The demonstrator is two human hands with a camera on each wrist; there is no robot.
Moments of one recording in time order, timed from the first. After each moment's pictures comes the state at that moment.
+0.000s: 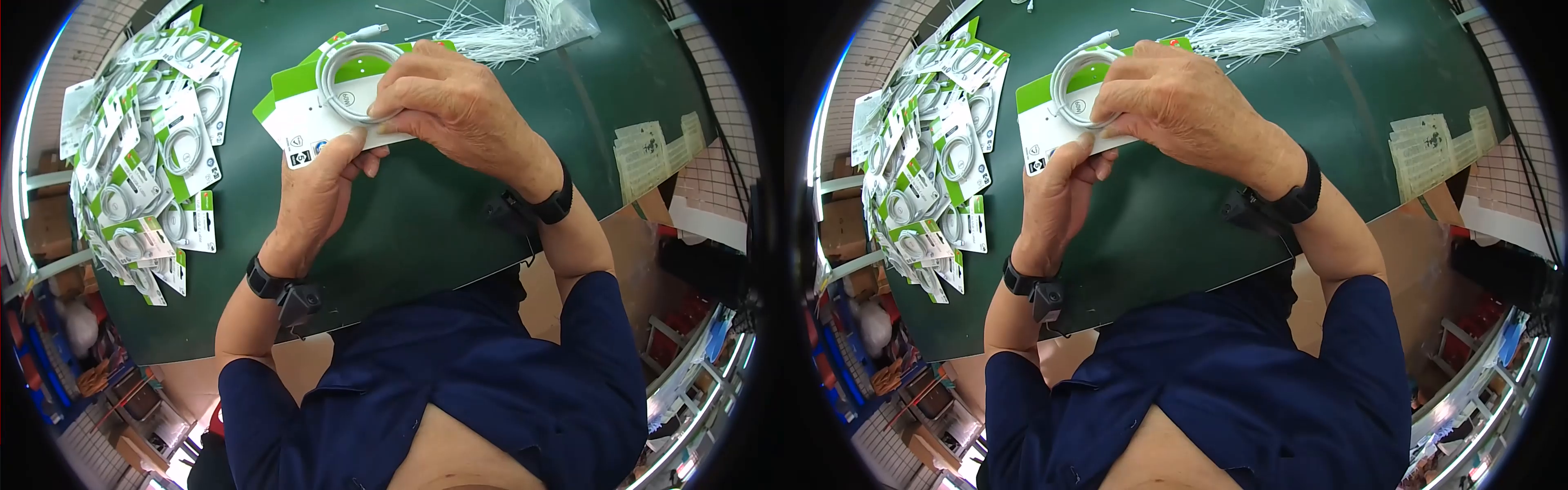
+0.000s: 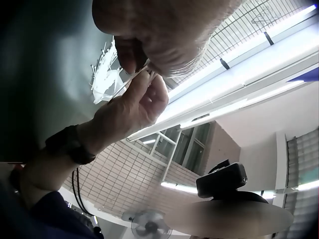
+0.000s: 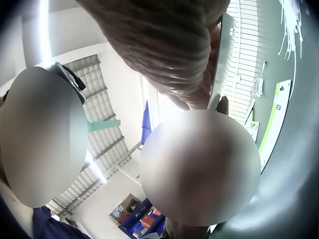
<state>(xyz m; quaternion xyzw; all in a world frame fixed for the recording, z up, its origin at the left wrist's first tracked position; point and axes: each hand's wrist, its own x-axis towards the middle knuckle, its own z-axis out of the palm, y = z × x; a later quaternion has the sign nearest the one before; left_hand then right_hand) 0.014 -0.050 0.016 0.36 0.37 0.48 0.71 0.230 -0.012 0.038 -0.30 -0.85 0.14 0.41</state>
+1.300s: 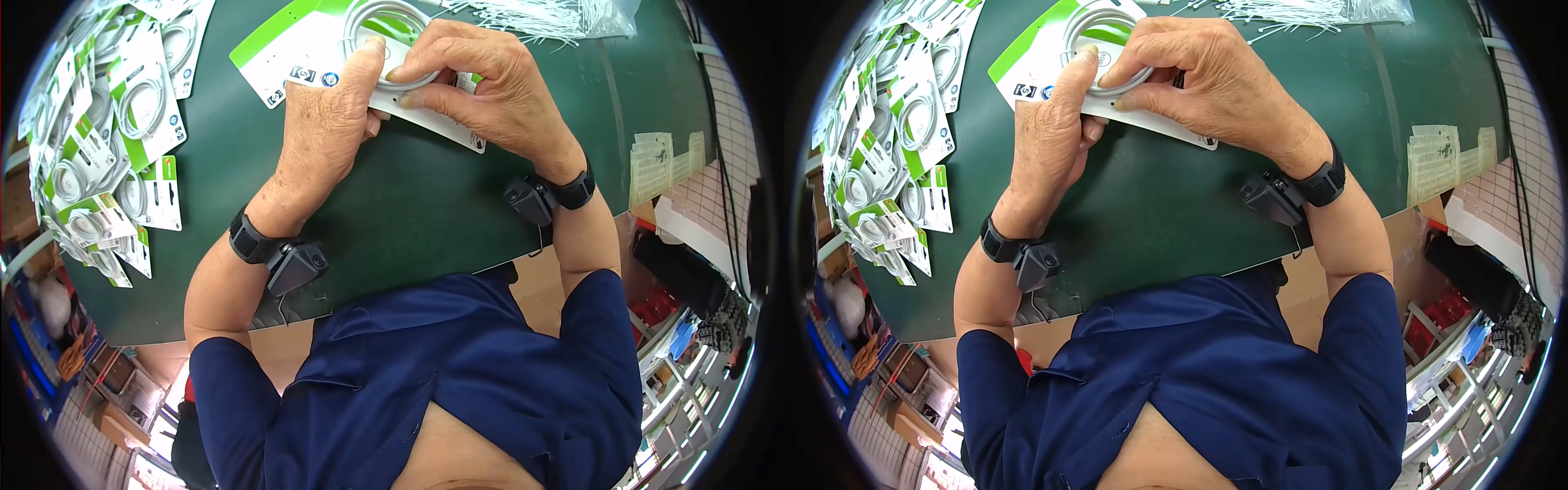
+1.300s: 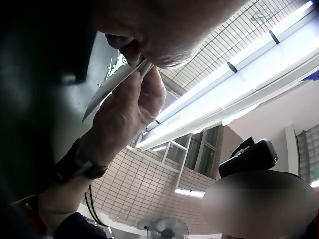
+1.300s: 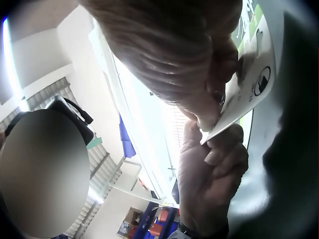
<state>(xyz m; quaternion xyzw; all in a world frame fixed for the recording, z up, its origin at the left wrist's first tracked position) 0.021 -0.025 -0.010 0.40 0.48 0.47 0.63 0.226 -0.001 0.003 -0.31 -0.80 0.35 0.37</state>
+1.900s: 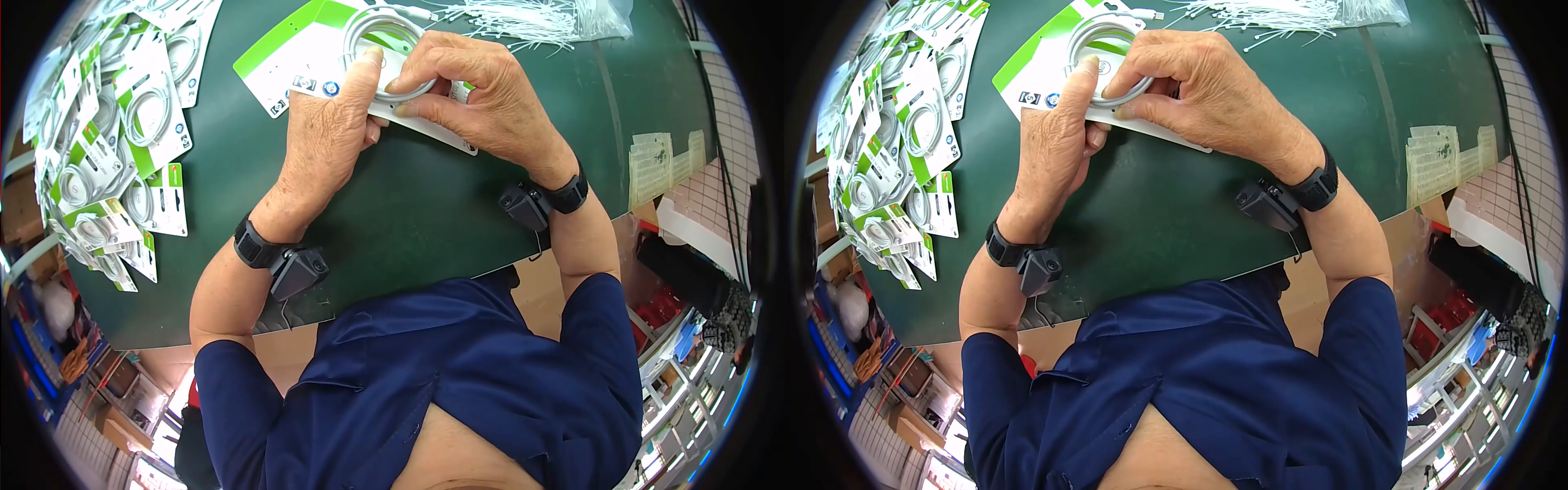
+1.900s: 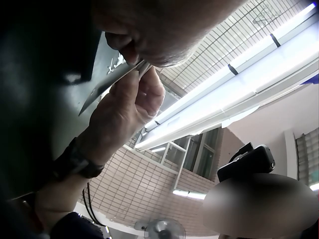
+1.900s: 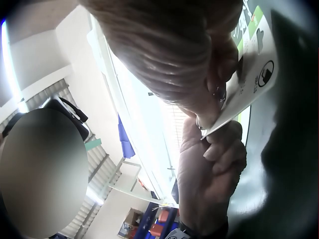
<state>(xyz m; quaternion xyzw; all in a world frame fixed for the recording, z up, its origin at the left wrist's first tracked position) 0.020 -0.023 -0.012 0.39 0.45 0.48 0.65 0.224 -0.003 -0.001 -0.32 -0.79 0.36 0.37</state>
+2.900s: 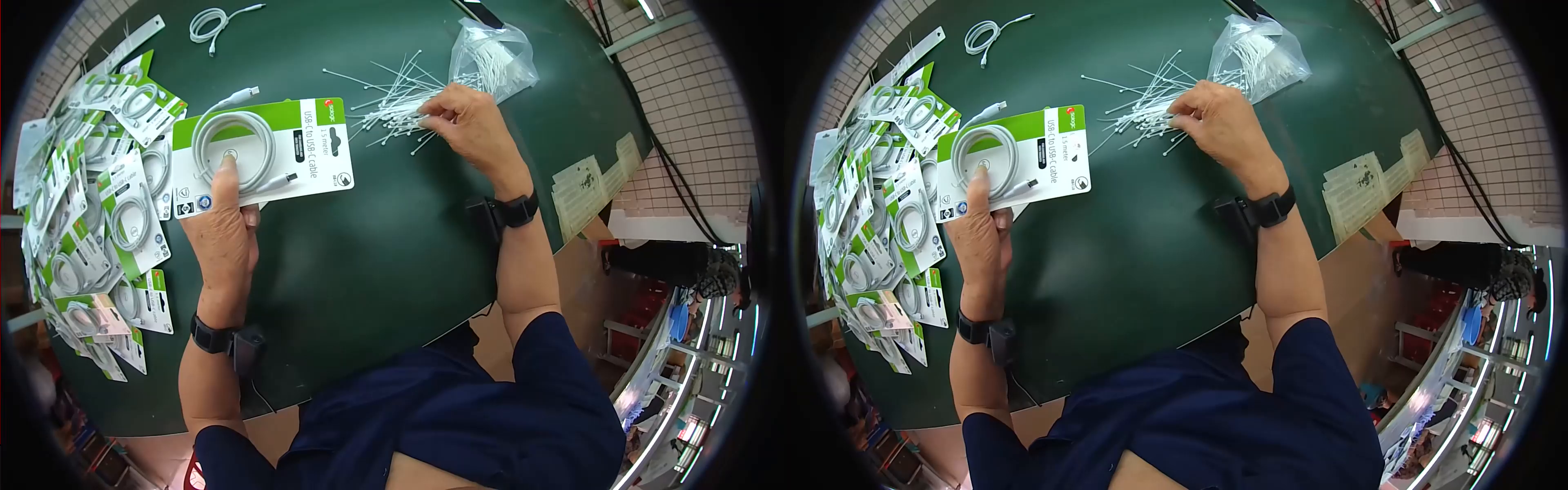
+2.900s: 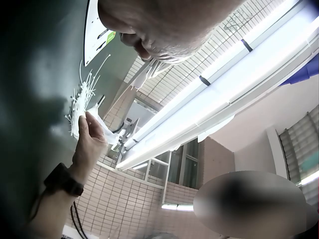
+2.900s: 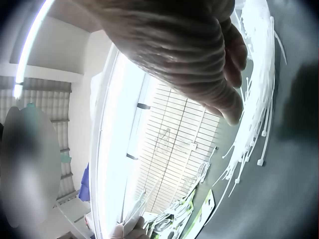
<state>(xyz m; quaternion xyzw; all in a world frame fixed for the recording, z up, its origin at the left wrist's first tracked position) -0.010 0.006 0.001 0.35 0.47 0.62 0.52 0.332 0.046 -0.001 -0.55 -0.76 0.15 0.31</state>
